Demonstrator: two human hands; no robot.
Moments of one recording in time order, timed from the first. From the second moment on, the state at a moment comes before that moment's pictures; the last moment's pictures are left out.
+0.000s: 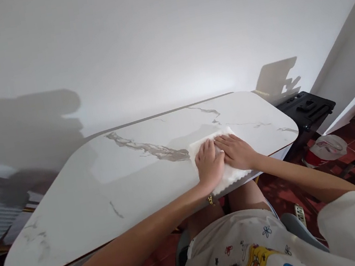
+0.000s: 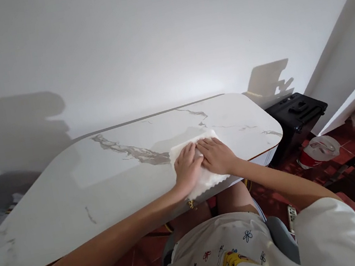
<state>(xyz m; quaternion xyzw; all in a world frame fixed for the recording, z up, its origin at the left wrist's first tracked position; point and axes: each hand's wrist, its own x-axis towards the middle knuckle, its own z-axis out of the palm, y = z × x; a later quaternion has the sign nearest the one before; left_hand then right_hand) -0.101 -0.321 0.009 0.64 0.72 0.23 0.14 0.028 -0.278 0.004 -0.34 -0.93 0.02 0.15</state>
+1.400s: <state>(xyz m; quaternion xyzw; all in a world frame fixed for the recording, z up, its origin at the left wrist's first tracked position) -0.085 -0.036 0.011 0.68 0.68 0.26 0.00 0.027 0.020 0.005 -0.37 -0.90 0.05 0.21</state>
